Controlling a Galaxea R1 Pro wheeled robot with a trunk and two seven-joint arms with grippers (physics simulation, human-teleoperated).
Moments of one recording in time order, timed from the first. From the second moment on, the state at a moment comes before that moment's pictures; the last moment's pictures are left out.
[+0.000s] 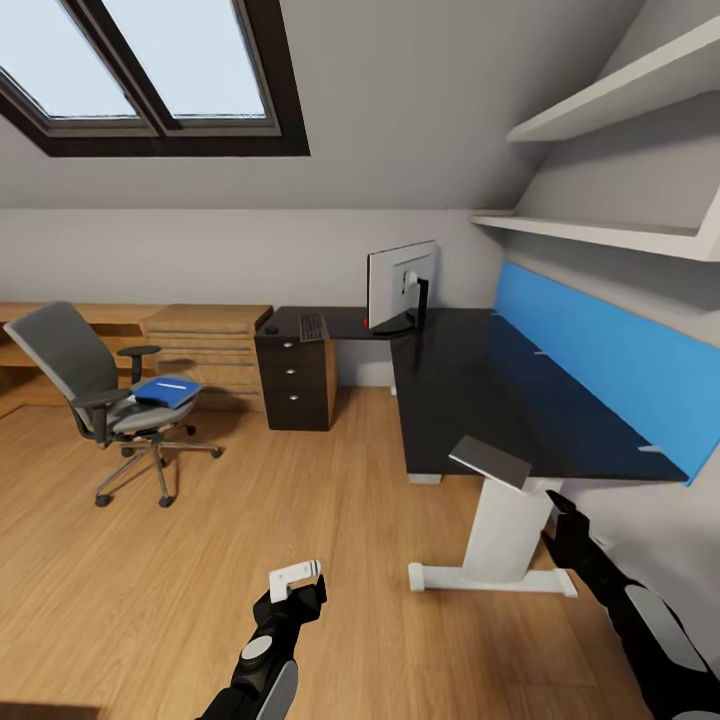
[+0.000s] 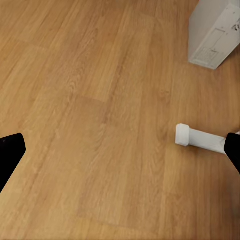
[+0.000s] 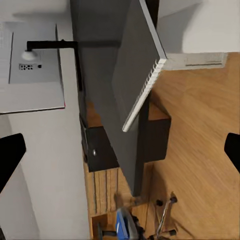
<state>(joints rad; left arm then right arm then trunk) -0.23 -0.13 -0.32 -1.09 0.37 0.18 0.43 -0.43 -0.21 -0.28 -0.86 -1.55 0.35 0.10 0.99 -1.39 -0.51</state>
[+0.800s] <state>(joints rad) -0.25 -0.13 -0.33 -1.11 0.38 0.16 0.41 -0.45 -0.20 -0.29 -0.89 -1.57 0.38 0.12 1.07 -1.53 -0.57</state>
